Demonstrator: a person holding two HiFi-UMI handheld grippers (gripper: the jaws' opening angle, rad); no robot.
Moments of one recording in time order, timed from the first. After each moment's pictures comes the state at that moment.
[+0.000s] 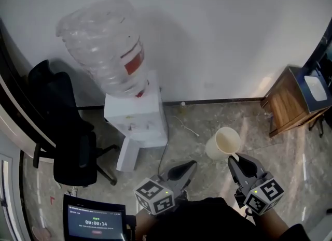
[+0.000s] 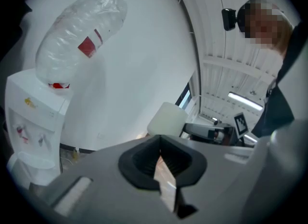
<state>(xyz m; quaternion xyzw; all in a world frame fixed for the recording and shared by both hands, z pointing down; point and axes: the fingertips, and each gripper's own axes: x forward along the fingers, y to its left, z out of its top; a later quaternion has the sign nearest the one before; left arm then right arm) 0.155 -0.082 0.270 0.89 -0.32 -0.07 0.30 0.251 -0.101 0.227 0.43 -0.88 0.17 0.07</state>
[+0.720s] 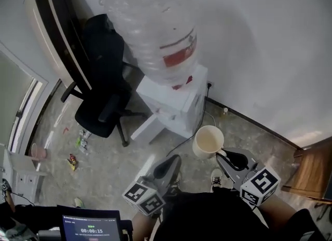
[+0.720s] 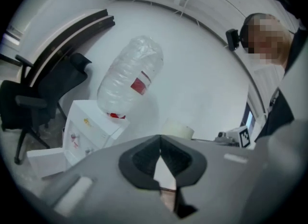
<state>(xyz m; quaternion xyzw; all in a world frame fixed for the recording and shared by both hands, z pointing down) 0.096 -0.159 0.269 0.68 -0.67 -0.16 0.26 0.185 -0.233 0.266 0.02 -0.98 0.12 0.15</state>
